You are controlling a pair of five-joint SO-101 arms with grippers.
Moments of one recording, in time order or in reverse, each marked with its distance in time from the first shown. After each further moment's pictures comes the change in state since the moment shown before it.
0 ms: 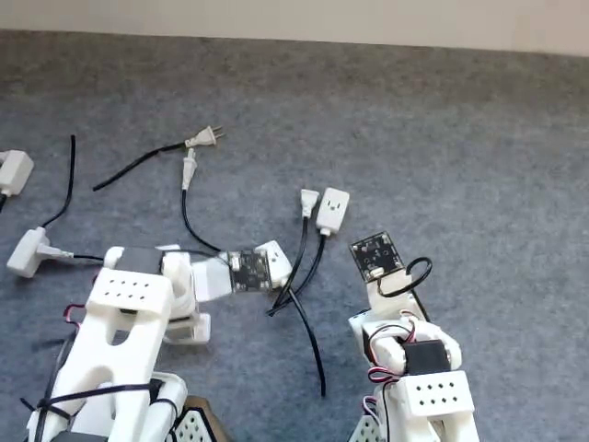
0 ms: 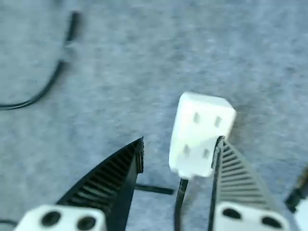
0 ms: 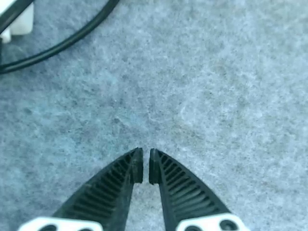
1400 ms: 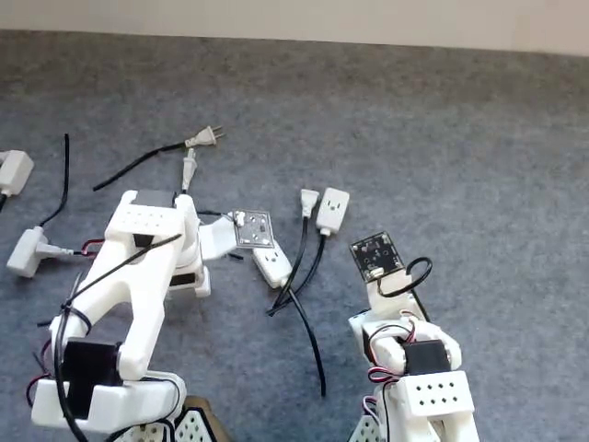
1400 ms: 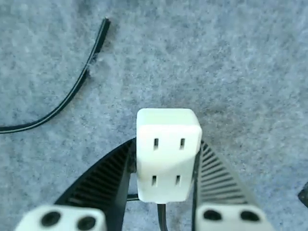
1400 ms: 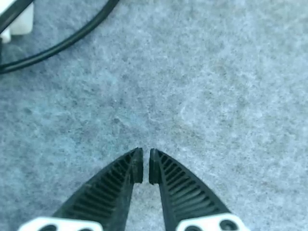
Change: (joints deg) left arm -1.1 28.8 -21.0 2.3 -0.2; right arm 0.0 0.0 0.0 0.0 0.0
